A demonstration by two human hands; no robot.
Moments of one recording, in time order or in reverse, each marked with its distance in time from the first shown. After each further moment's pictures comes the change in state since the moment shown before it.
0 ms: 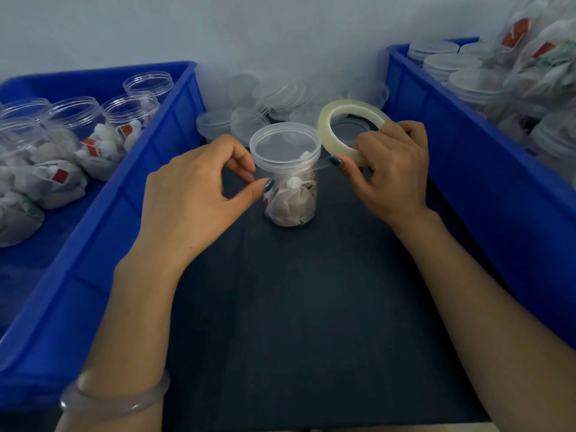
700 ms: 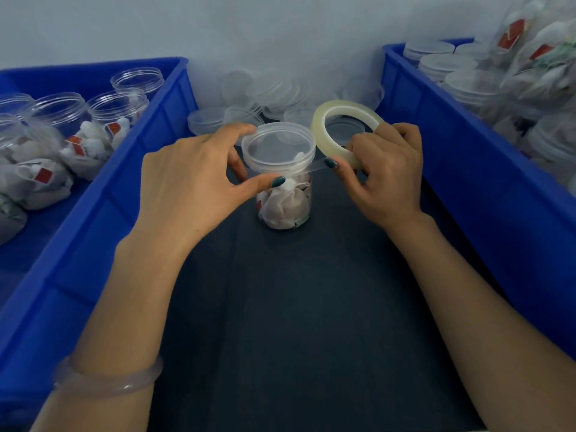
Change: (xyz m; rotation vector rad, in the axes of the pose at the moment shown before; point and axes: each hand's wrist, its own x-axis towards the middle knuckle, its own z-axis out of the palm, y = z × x) left_hand 0.023 0.004 0.009 0.220 -0.010 0.039; right_hand 0.000 -0.002 0.000 0.032 -0.031 0.024
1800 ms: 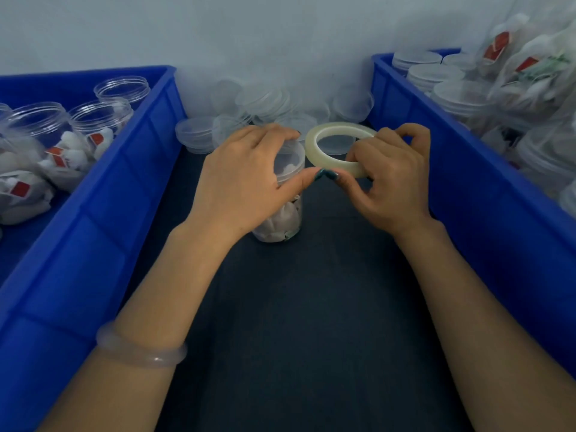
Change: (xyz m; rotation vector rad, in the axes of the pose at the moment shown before) left_hand 0.031 0.034 0.041 -0.186 0.061 0.170; right_hand 0.003 0.016 -0.010 -0.024 -0.067 -0.002
